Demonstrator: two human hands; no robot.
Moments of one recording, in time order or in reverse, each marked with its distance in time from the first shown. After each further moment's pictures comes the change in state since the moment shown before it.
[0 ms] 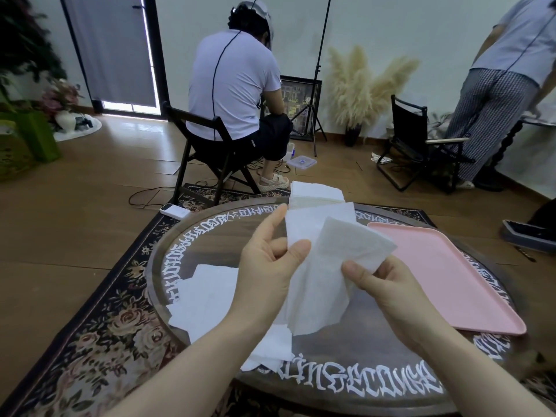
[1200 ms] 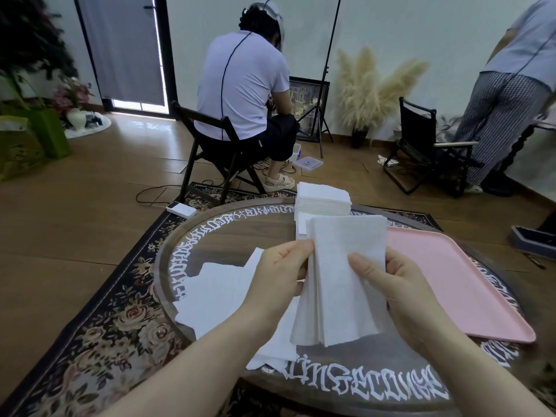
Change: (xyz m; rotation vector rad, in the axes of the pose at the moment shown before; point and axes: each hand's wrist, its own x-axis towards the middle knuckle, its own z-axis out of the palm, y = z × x) left_hand 0.002 0.001 0.003 0.068 -0.089 -0.240; right_hand -0.002 -0.008 0.006 -0.026 0.047 0.040
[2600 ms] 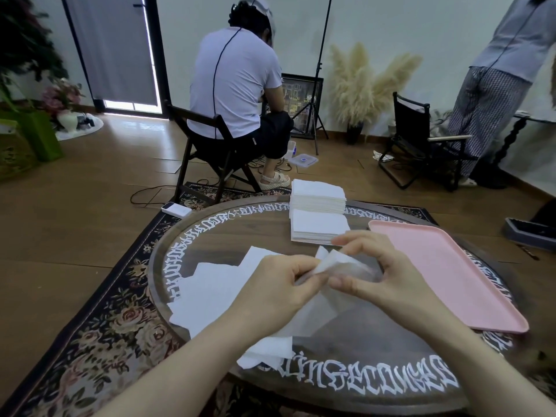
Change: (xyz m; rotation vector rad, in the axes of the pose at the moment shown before) left_hand -0.003 -0.008 -0.013 0.676 -0.183 0.349; right_hand -0.001 -0.013 -0.005 -0.556 -0.150 -0.379
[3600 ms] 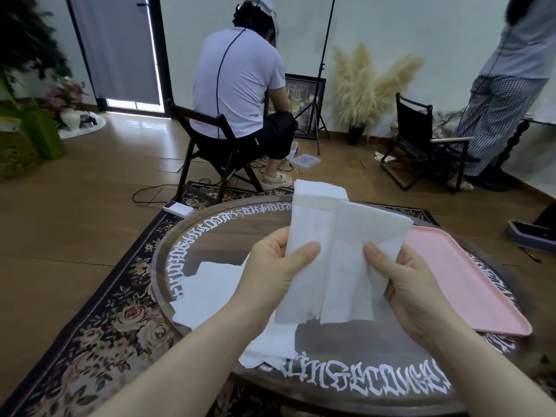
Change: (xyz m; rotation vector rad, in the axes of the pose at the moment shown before) left_hand 0.007 0.000 -0.004 -0.698 0.195 -0.272; right_hand 0.002 0.007 0.007 0.827 0.256 0.384
